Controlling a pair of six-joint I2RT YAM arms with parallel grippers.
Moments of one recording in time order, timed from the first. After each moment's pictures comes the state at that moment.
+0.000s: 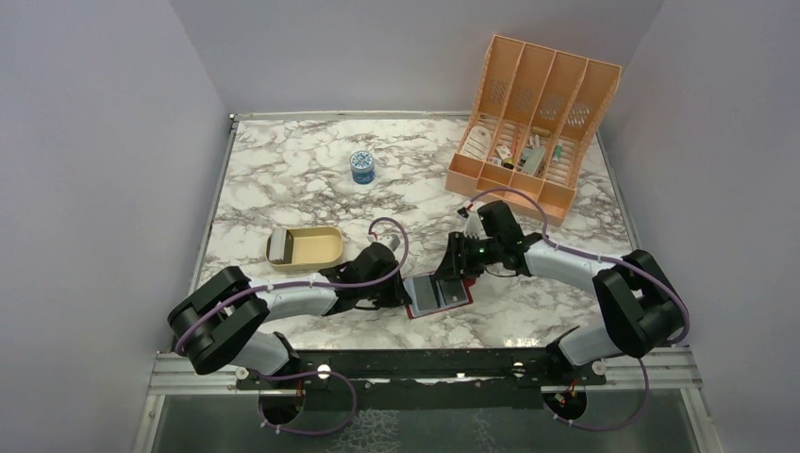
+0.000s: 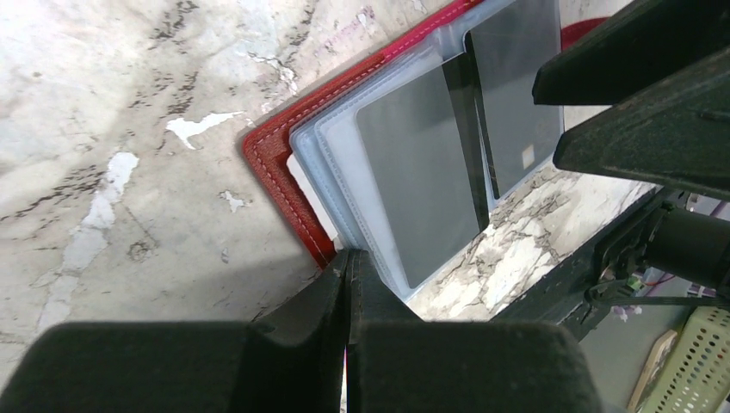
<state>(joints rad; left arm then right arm) -0.89 1.40 0.49 0.09 0.13 -0.88 0.53 1.46 0.65 -0.07 -0.58 0.54</state>
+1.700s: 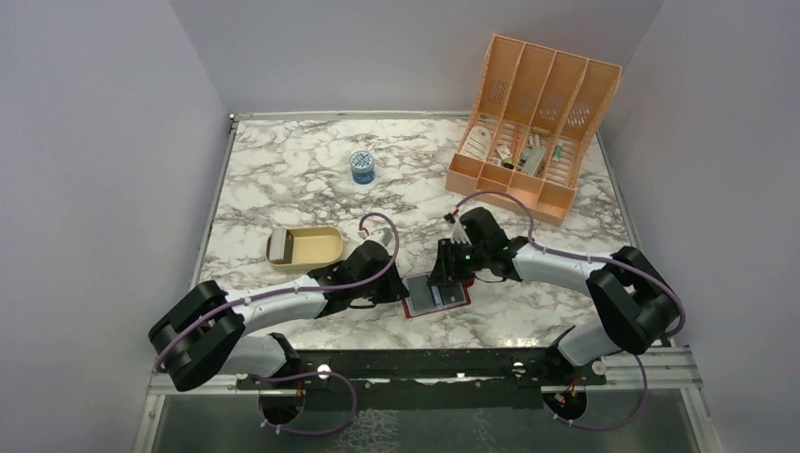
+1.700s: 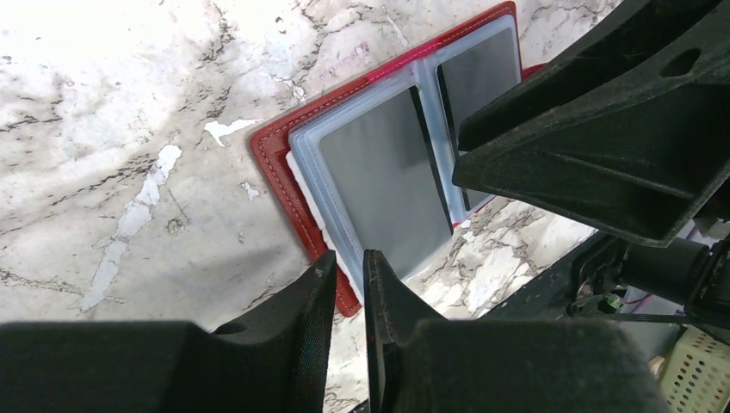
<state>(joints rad) -0.88 1.27 0.49 0.00 0.05 -0.91 0.66 1.49 0.68 -0.07 -0.42 0.56</state>
